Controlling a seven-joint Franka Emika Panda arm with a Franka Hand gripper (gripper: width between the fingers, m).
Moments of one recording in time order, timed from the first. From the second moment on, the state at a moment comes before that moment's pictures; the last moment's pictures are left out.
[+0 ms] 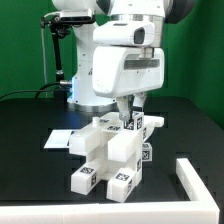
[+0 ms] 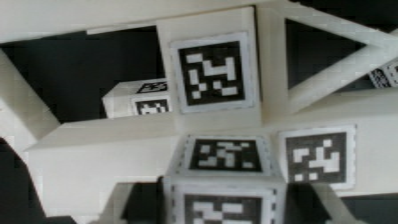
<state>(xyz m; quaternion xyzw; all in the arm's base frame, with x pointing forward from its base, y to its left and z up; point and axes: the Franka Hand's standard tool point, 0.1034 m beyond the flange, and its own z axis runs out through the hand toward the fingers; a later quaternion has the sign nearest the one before) 0.541 0.050 0.120 0.89 0.46 0.03 0.05</state>
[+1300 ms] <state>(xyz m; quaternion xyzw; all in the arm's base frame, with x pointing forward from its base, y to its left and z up) 0.543 0.055 0.119 0.99 -0.08 0.06 0.02</state>
